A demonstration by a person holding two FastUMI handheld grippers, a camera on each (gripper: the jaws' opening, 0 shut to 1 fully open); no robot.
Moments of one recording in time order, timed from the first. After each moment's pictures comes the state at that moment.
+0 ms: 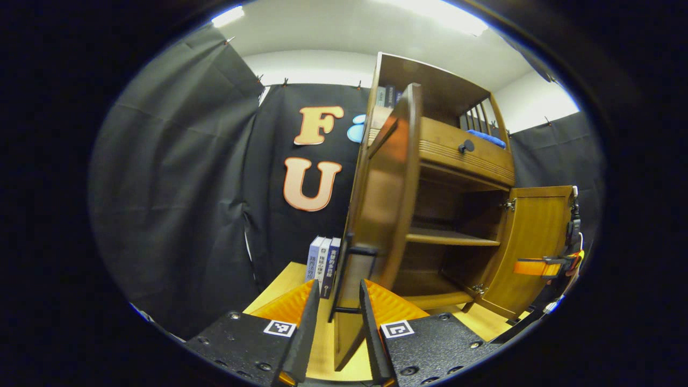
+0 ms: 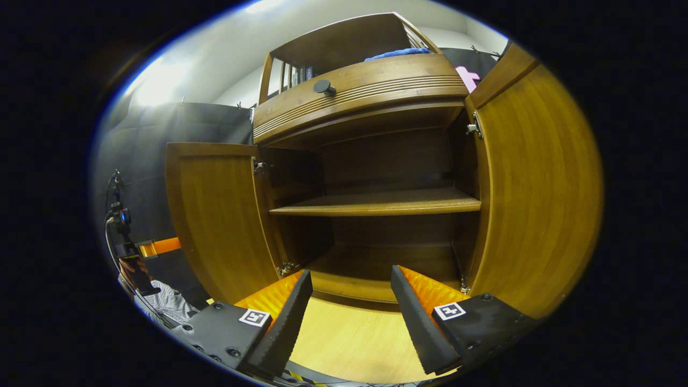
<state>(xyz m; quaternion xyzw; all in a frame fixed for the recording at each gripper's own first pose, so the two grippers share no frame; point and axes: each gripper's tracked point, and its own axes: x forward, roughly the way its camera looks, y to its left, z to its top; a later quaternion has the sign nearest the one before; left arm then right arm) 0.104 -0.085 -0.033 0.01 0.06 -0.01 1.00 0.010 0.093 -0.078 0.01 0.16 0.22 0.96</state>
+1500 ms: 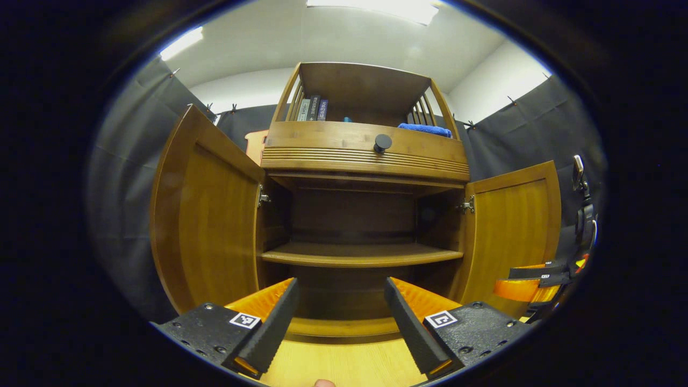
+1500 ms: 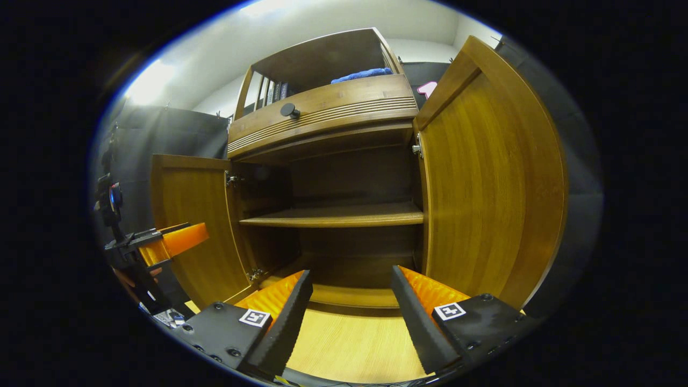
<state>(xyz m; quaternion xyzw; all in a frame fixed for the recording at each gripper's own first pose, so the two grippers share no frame) 0.152 -0.296 -0.042 0.05 0.02 -0.08 1.00 -0.006 0.014 -0.055 0.00 0.11 0.14 0.98</state>
